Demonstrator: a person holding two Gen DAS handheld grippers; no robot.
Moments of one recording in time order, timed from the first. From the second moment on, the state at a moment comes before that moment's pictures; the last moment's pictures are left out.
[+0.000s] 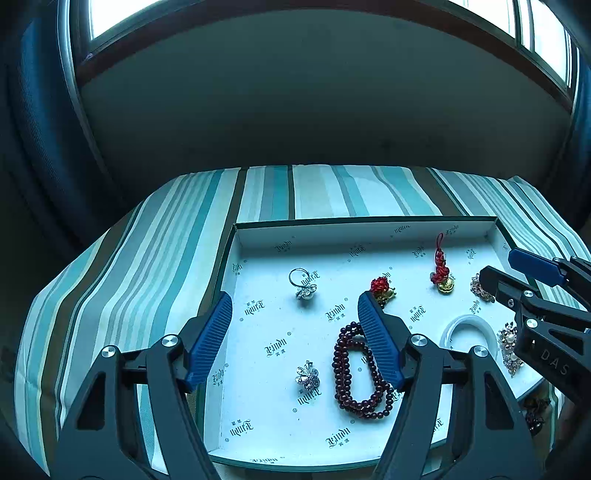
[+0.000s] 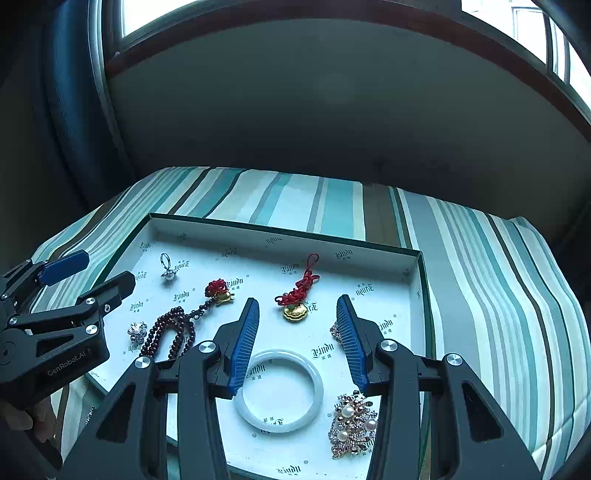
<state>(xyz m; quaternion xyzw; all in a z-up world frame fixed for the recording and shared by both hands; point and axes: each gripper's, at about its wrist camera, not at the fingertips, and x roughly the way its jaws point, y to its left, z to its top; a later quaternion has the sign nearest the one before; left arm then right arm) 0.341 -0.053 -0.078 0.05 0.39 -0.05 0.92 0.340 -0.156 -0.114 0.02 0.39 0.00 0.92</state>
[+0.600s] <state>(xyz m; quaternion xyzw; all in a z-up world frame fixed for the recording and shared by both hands) 0.220 -0.008 -0.082 0.04 0.40 -0.01 0.91 0.201 -0.200 -0.149 0.07 0.43 -0.06 0.90</state>
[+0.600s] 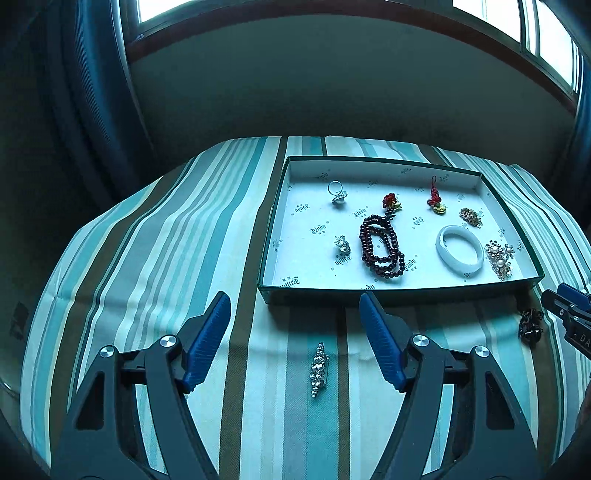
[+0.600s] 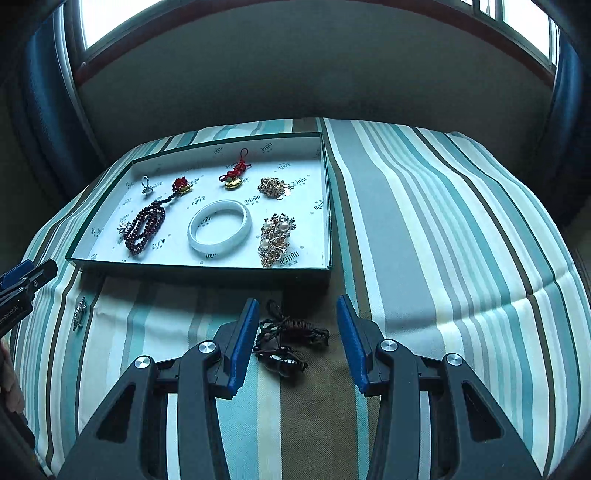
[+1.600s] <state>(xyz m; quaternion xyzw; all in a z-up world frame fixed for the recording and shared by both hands) 0.200 0.017 -0.106 0.03 0.44 0.01 0.90 0.193 -0.164 -0.179 0.02 0.47 0.00 0.88</state>
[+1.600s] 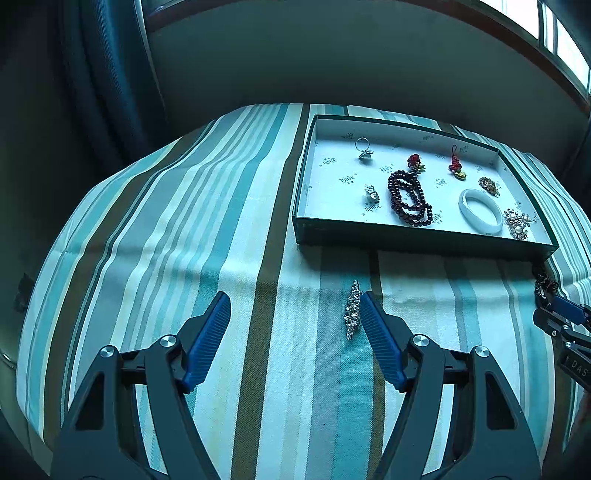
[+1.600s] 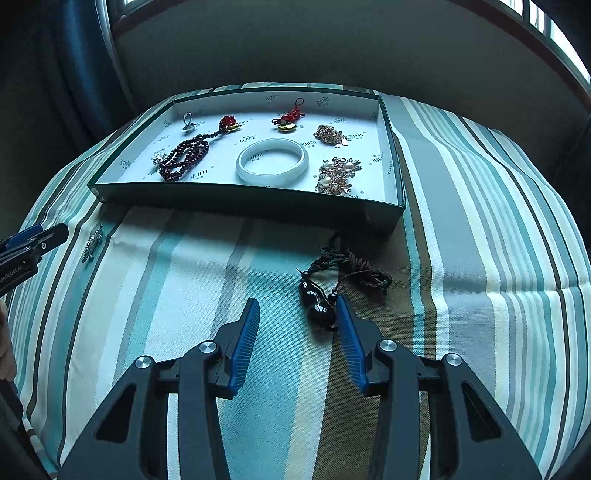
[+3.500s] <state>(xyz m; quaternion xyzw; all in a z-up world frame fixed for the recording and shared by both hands) 0.214 -0.011 -0.140 0.04 0.48 -0.07 0.87 0.195 -0.159 -0.177 0.04 0.46 0.02 0.89</state>
